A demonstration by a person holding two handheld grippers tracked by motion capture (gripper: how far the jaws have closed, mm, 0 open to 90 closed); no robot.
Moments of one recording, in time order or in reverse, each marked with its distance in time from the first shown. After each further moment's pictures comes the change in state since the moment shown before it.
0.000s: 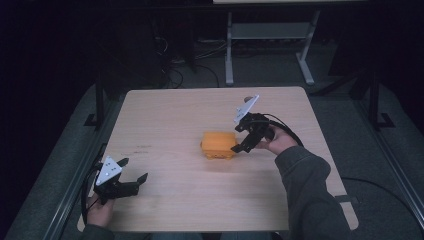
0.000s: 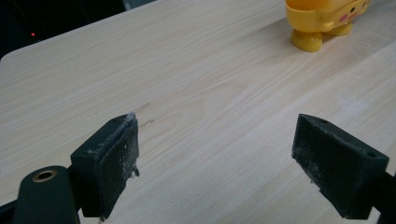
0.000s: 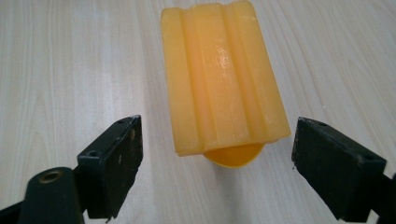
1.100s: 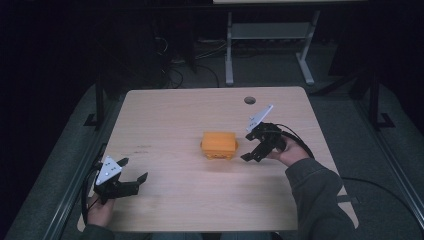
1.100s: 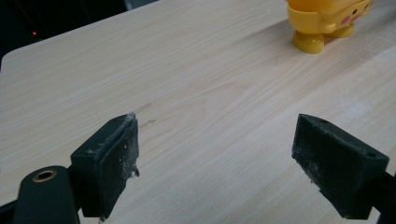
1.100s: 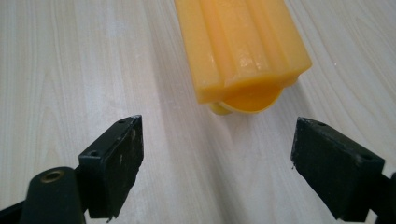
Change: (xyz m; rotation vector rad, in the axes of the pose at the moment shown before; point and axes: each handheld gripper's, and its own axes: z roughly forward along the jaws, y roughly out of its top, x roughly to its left) left arm 0.001 -0.001 0.000 0.001 0.004 -0.009; right arm 0.015 -0.040 -0.008 -0.013 -0.017 0.065
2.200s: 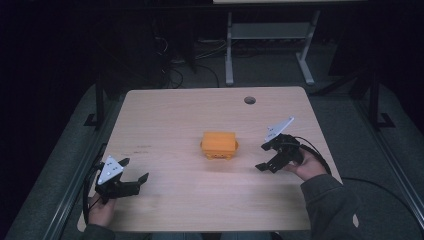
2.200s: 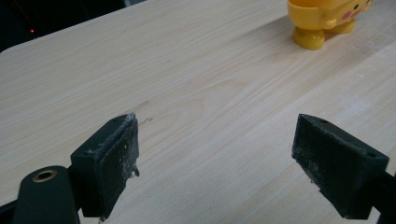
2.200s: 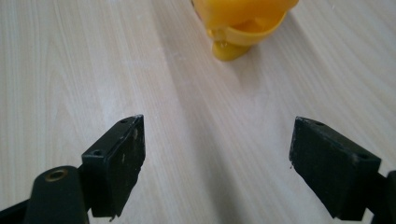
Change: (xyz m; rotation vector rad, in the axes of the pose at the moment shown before) left arm -0.001 0.000 0.003 0.007 -0.003 0.001; right arm 0.015 -0.052 -0.017 -0.006 -0.029 0.083
